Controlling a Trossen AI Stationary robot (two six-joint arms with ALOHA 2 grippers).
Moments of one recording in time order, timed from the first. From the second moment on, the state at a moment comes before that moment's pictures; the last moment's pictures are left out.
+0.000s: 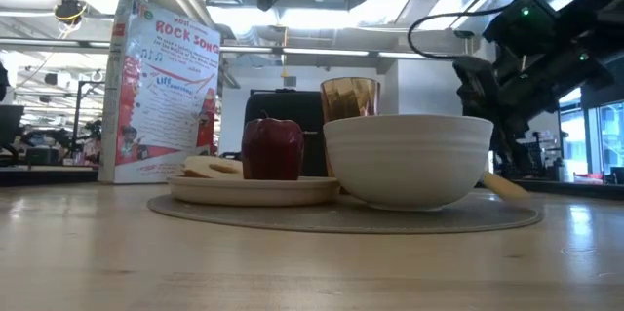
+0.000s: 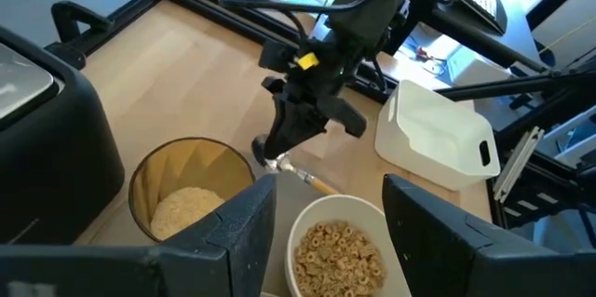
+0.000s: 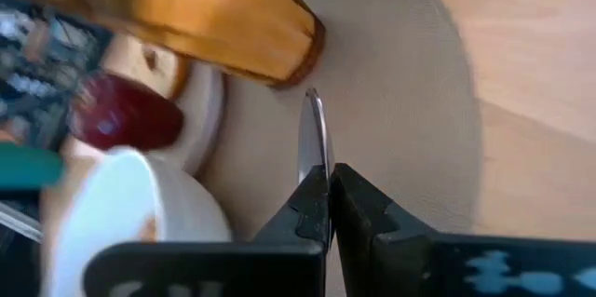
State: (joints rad) left arm 0.14 1.48 1.38 -0.39 0.04 -0.38; right arm -0.18 1.12 0.23 0.29 0.00 0.92
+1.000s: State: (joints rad) left arm 0.10 1.33 1.38 -0.51 -0.05 -0.34; right arm -0.18 1.10 0.43 0.04 0.01 0.95
